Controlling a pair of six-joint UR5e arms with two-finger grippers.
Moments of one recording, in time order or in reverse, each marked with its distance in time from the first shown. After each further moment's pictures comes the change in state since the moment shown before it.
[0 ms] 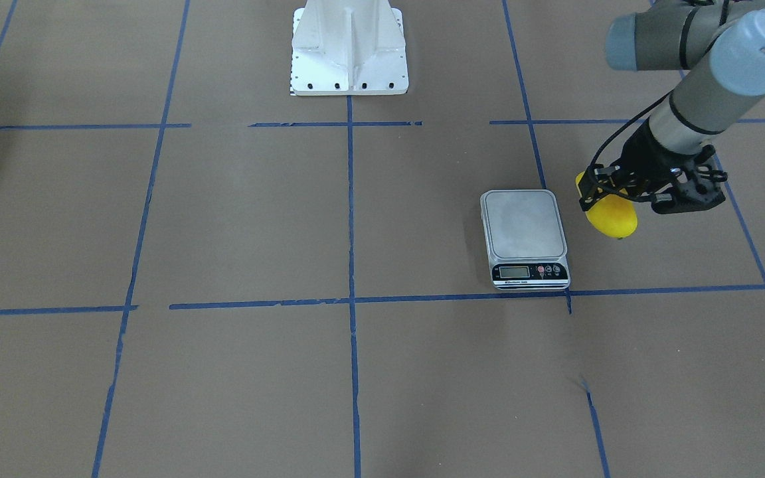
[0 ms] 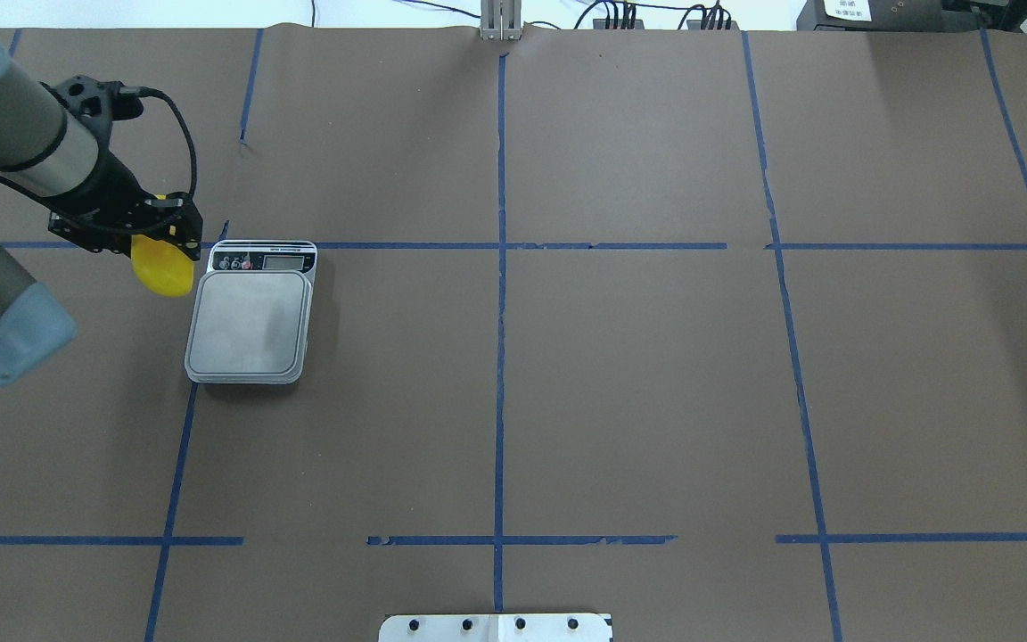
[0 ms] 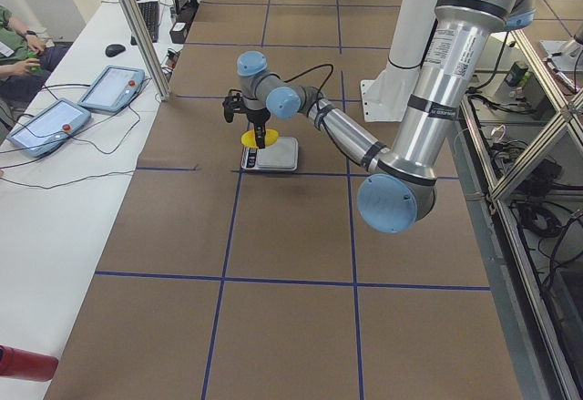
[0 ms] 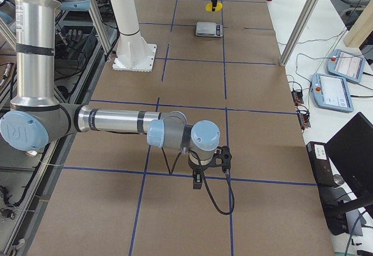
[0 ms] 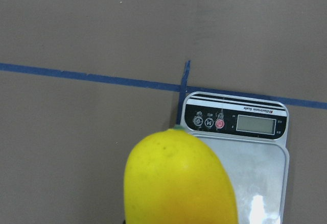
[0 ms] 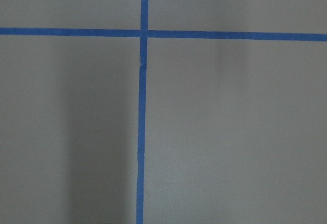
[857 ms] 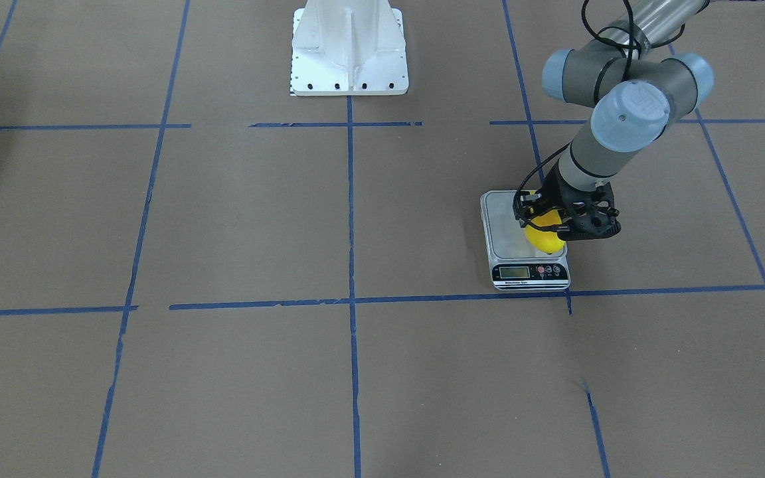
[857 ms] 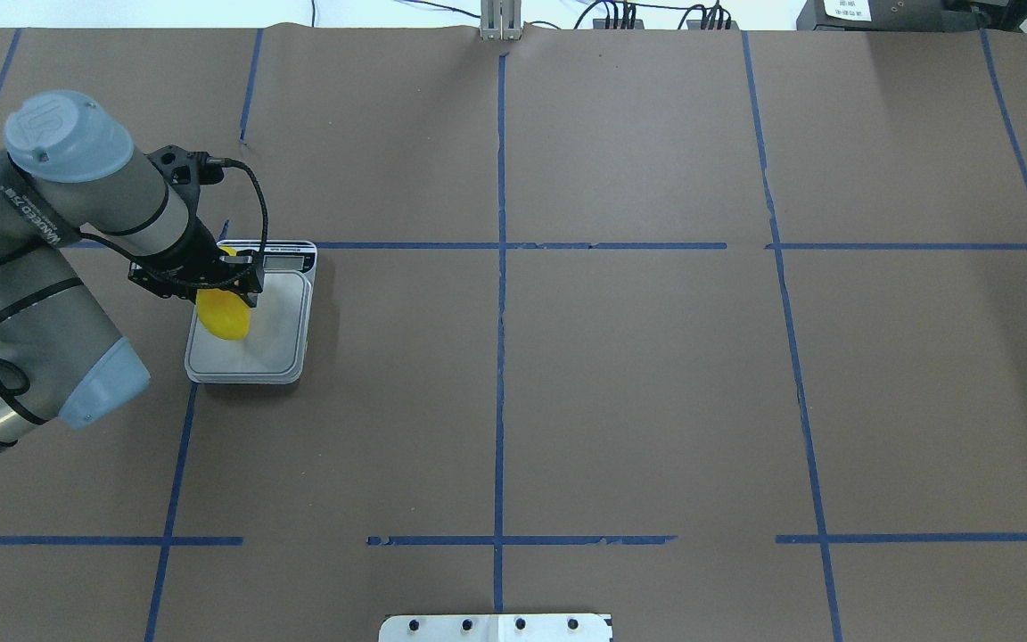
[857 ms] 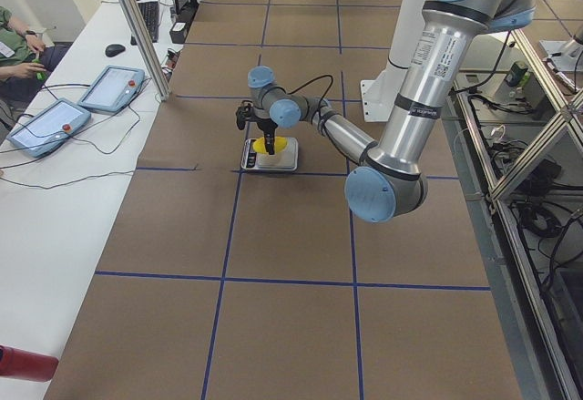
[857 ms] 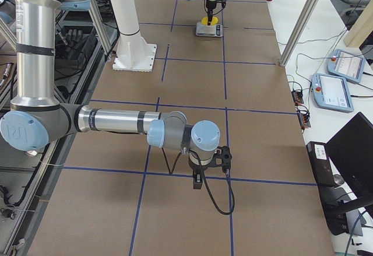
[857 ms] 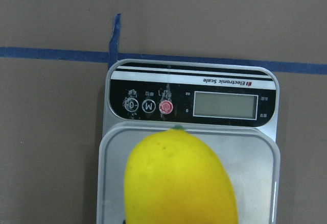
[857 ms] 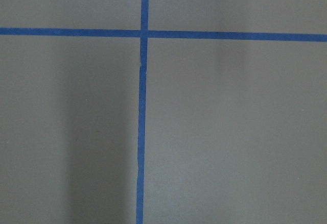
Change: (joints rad) left arm 0.111 -0.019 0.116 -0.117 0.055 -0.057; right arm 0.000 0.000 0.000 0.001 0.000 0.000
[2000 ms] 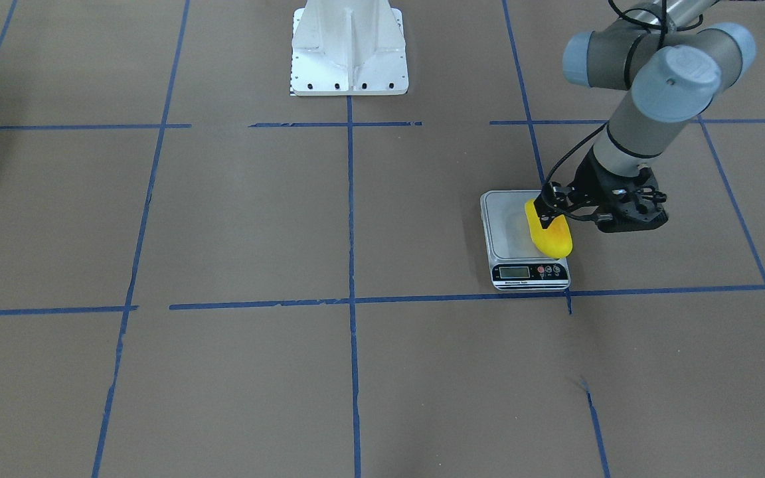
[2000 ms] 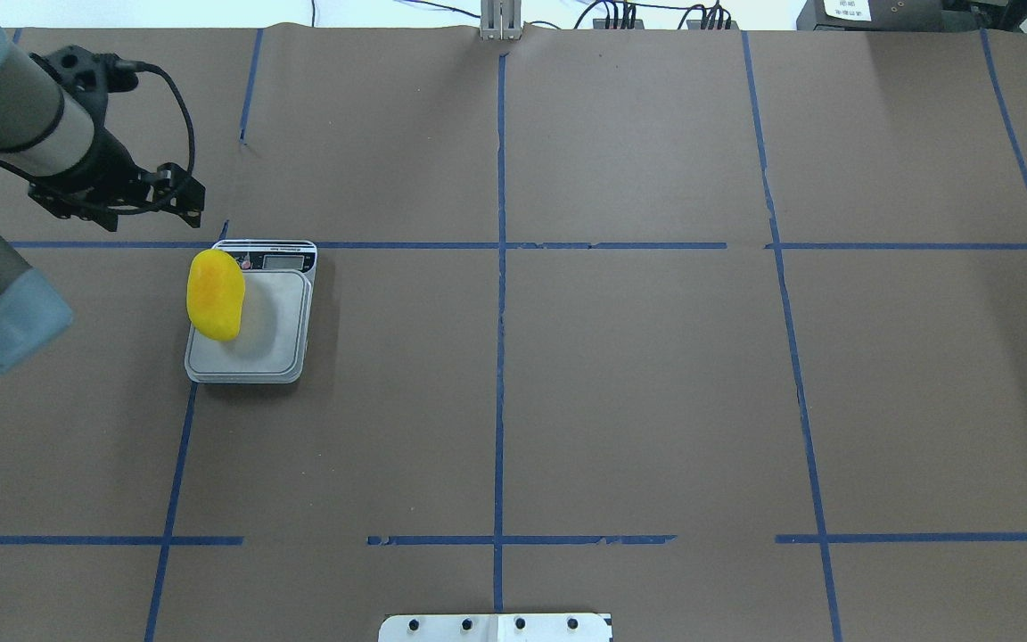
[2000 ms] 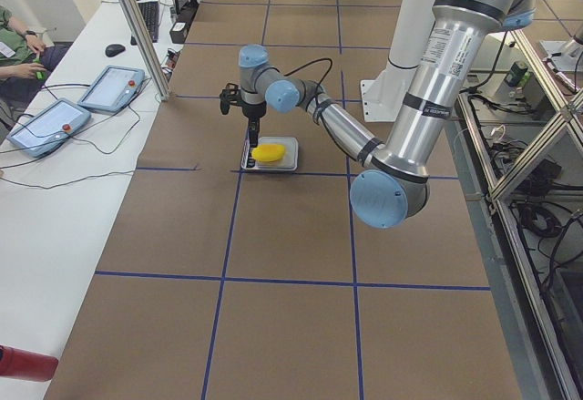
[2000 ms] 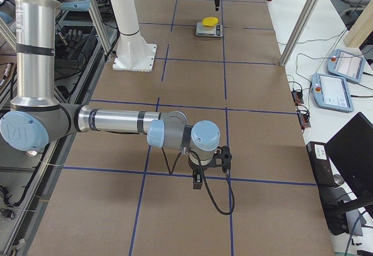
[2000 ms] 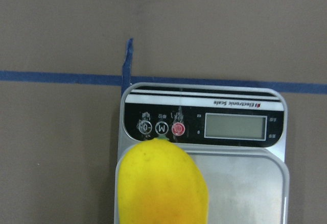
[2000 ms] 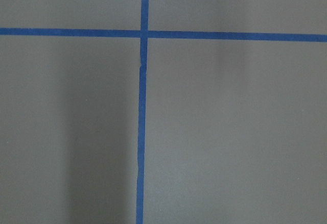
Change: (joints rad) left arm -0.196 0.013 -0.189 0.204 0.029 0.153; right arm 0.000 0.000 0.000 0.000 0.000 0.000
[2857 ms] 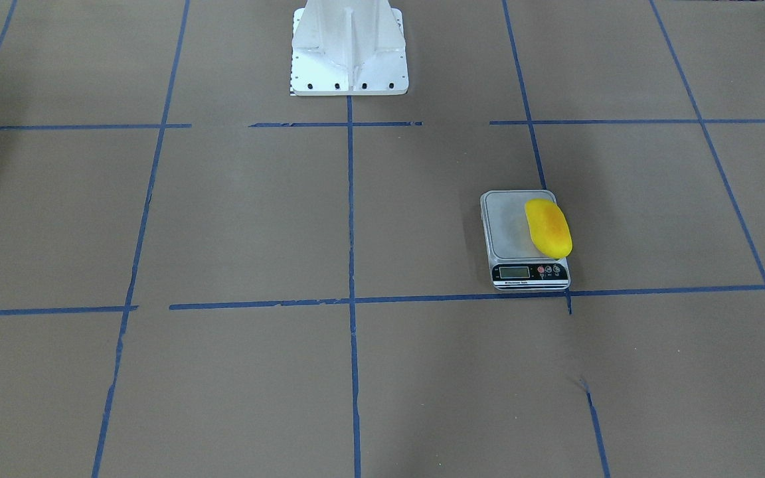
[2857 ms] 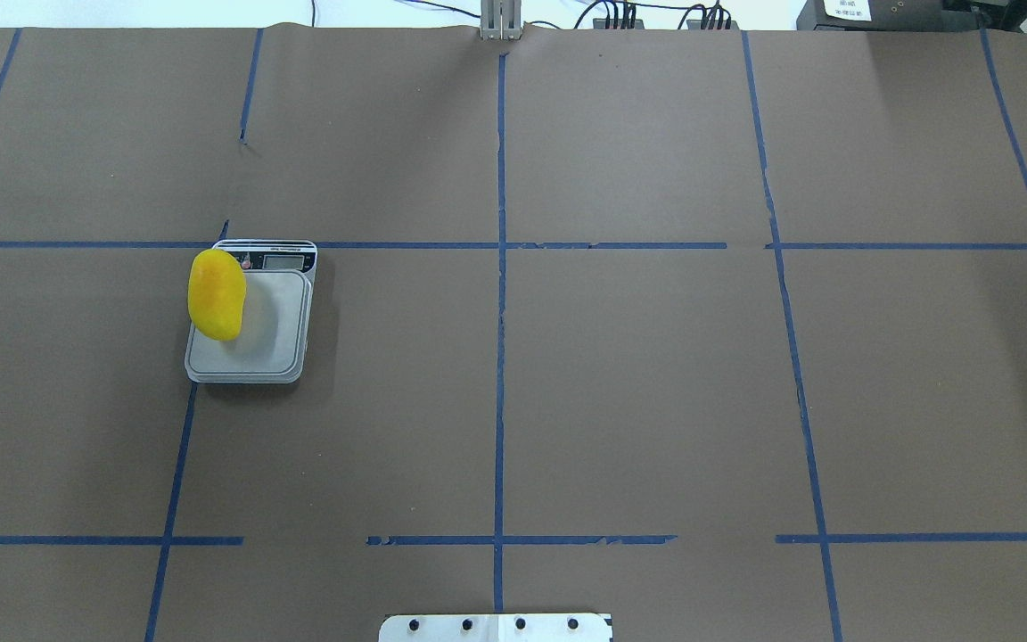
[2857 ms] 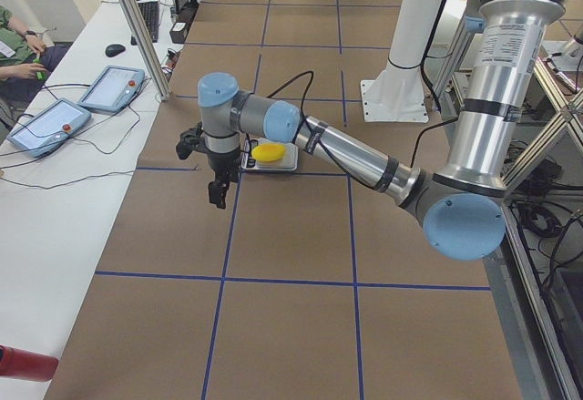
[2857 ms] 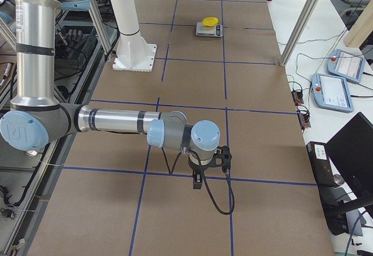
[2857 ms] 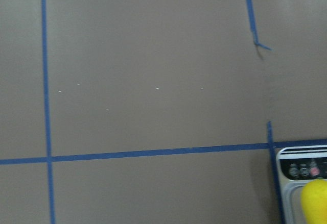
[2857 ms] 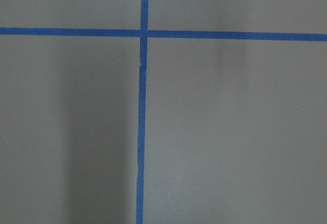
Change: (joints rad) left arm -0.475 0.209 0.075 0.141 -0.117 0.867; right arm 0.000 0.000 0.000 -0.001 0.000 0.000
